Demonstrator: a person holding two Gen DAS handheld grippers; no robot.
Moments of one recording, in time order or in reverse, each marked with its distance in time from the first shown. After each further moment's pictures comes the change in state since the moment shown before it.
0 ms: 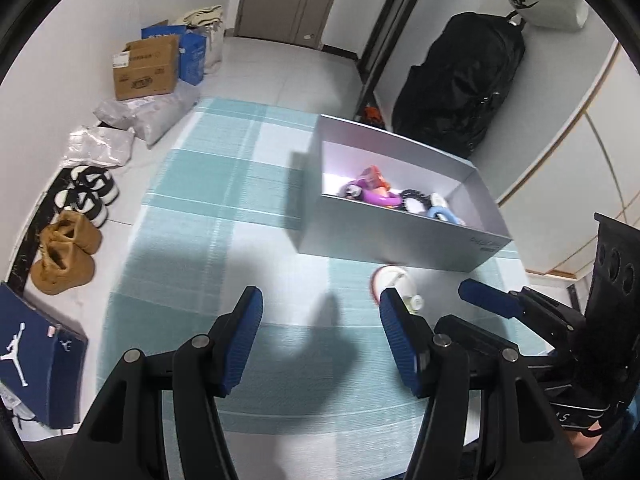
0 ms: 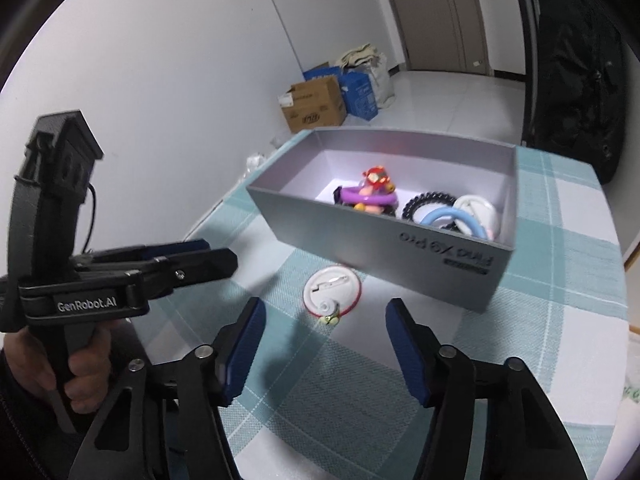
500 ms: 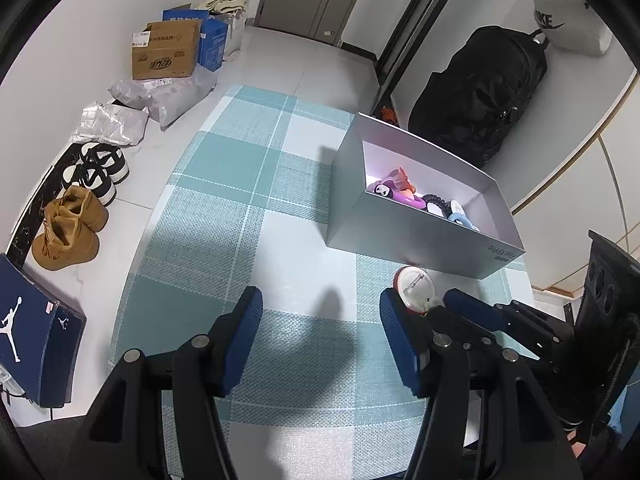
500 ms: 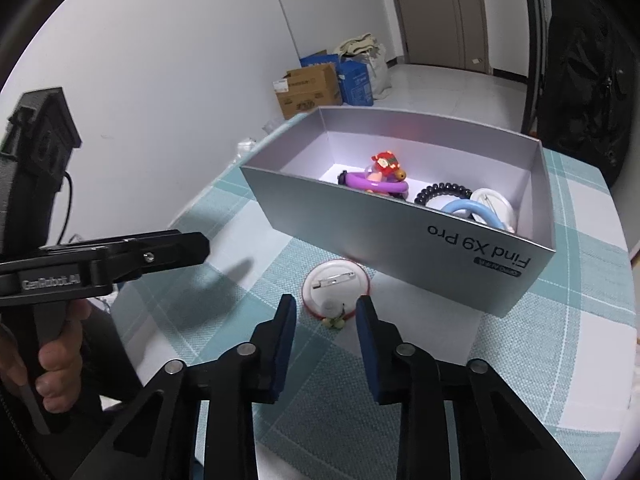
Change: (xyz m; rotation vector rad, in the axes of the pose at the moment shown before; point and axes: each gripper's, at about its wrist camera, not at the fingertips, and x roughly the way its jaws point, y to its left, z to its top) left arm 0.000 0.018 -0.003 -0.078 0.017 -0.010; right arm 0.020 0.007 -0.002 -0.038 0.039 -0.060
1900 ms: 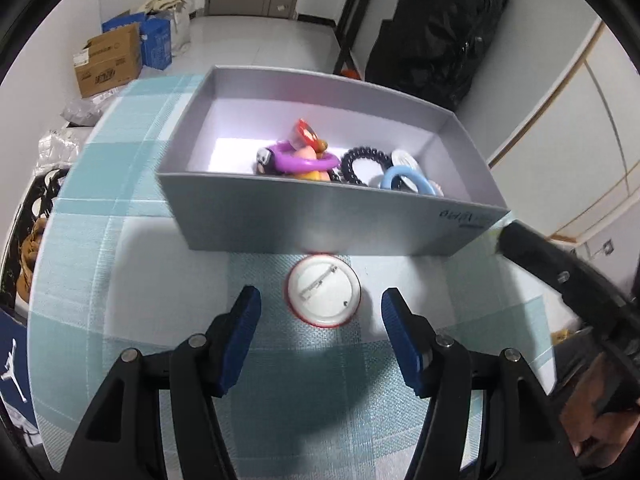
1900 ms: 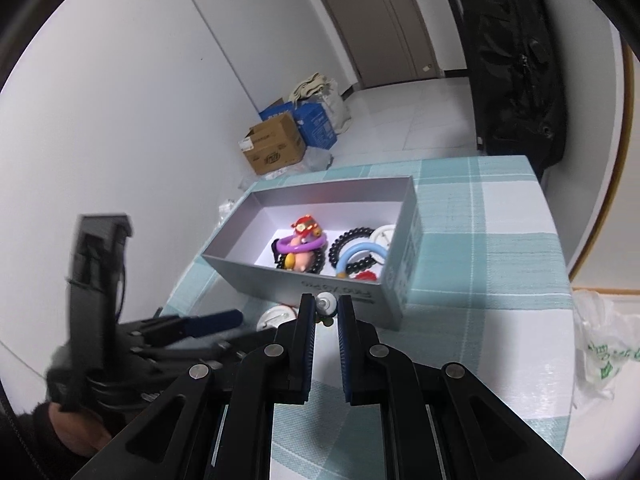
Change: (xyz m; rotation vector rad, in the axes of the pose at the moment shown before) left arm 0.044 -0.070 -0.005 0.183 0.083 0.005; right arm -0.067 -0.059 0.006 0.231 -0.155 0.010
